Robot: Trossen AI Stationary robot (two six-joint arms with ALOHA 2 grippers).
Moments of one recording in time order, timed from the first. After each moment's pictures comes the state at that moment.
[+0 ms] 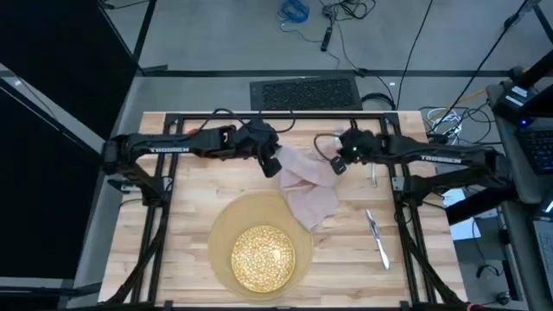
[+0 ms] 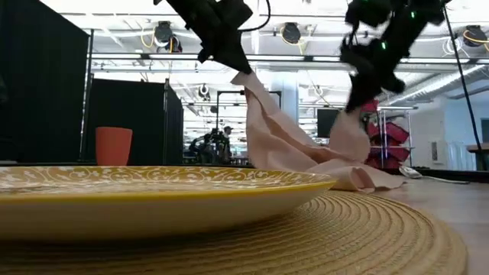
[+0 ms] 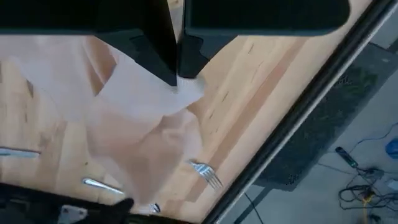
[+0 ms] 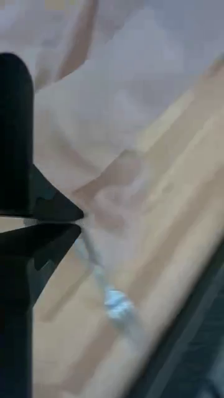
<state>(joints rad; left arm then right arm) 0.19 1.53 1.31 -0.41 -0.23 -0.09 -0.31 1.08 0.85 -0.62 0.30 0.42</state>
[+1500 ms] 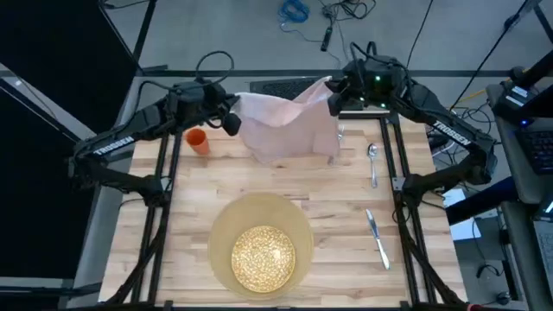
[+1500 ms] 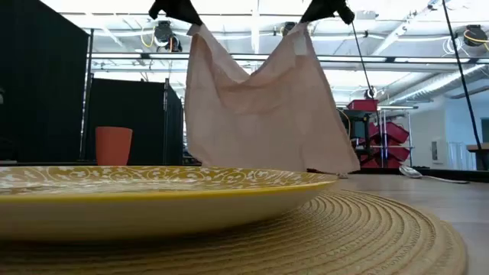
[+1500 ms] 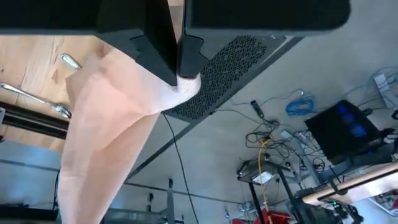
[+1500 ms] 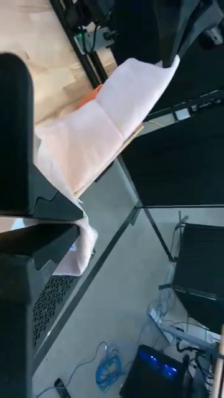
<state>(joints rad) 0.43 1.17 1.31 -0.49 -0.29 0.03 -0.56 1.27 1.53 -0.61 0.11 0.11</state>
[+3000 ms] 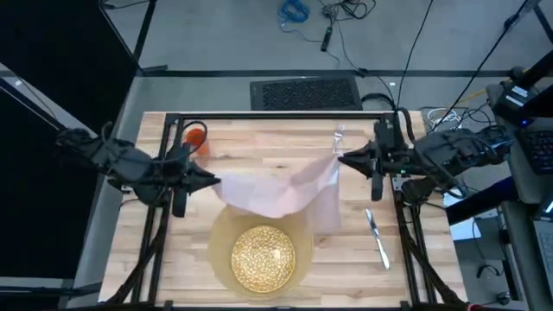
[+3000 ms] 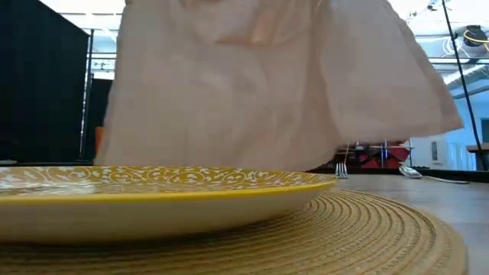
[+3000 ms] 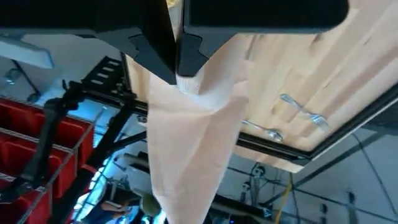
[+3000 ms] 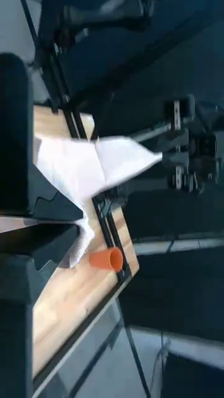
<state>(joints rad) -0.46 0.95 1.31 -0.70 -0.46 -0.45 0.38 1.09 1.53 -0.73 0.59 0.39</state>
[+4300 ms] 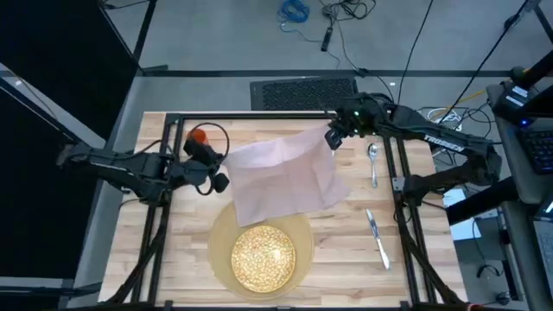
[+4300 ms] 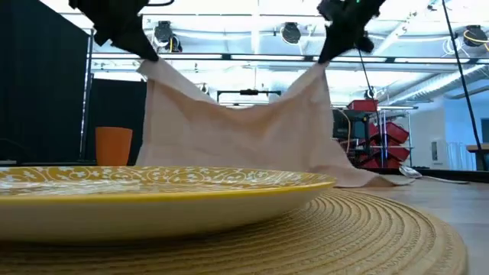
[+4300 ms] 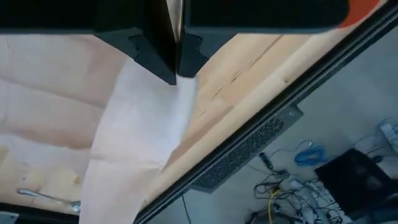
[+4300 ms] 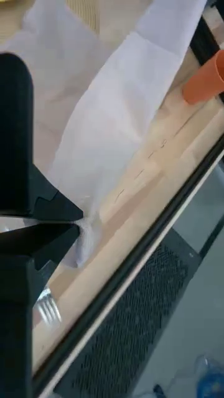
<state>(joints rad) -0.13 0.95 0.81 -0.63 -0.73 -0.44 -0.46 1.23 1.19 -0.72 0.13 0.28</state>
